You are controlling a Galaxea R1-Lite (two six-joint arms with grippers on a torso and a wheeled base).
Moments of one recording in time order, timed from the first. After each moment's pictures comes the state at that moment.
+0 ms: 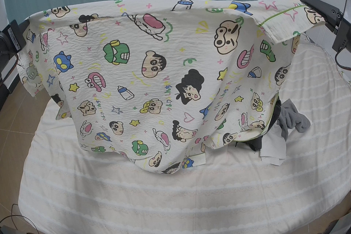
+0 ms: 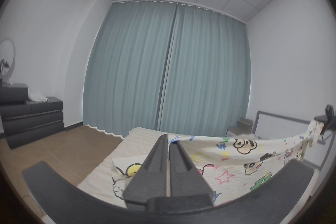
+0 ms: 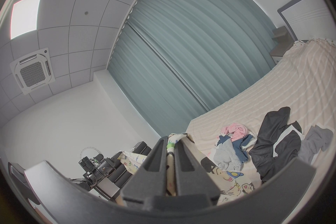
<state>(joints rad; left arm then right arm) -0.19 1.17 -0.89 -0.55 0.26 -0.11 0.40 1.25 -1.07 -0.44 0.24 0.62</state>
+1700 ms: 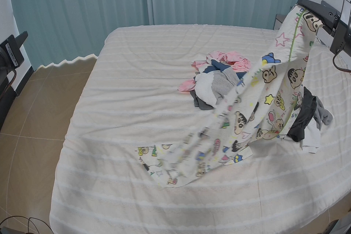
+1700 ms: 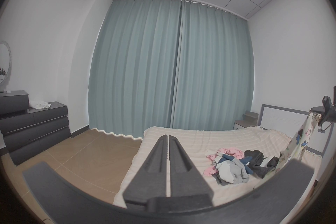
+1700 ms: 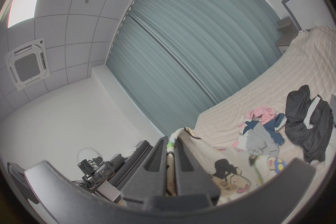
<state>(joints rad) -0.18 1.12 -0.81 -0.55 0.24 -0.07 0.40 1.27 -1.07 -0.44 0.25 0.63</state>
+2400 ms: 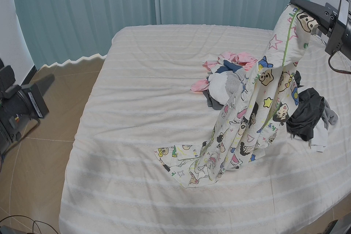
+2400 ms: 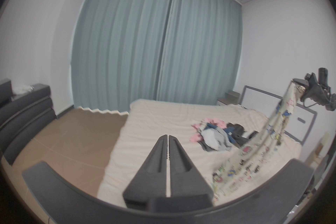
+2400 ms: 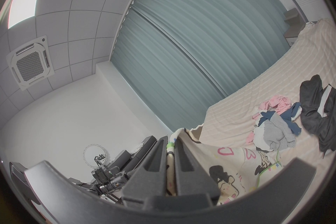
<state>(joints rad) -0.34 1.12 -0.60 -0.54 0.20 -0.12 0.47 1.28 -1.07 -0.44 0.24 0.63</state>
